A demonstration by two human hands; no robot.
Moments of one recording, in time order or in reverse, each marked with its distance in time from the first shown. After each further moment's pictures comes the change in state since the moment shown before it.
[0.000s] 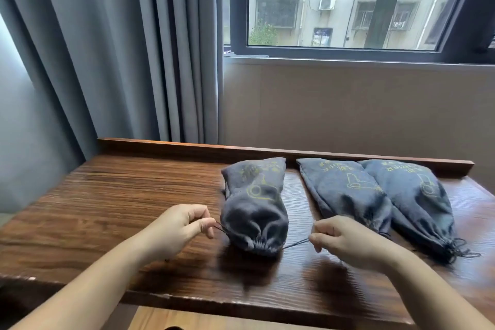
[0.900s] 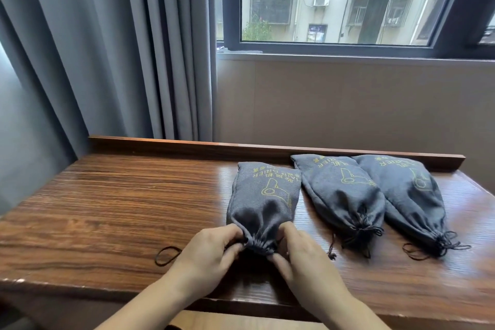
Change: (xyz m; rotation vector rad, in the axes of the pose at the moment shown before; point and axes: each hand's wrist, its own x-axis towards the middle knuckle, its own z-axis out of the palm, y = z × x) left_hand -0.008 0.032 0.076 0.008 0.166 0.286; right_hand -0.009 -0.034 0.089 -0.106 0.369 -0.080
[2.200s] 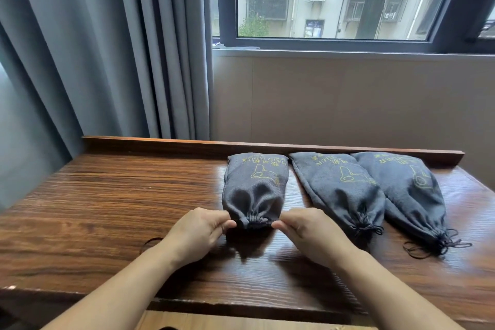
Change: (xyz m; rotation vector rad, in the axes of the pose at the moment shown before) left_hand 0.038 -0.050 -0.013 0.238 -0.085 0.002; right_hand 0.053 0.043 -0.022 -0.167 0.029 -0.228
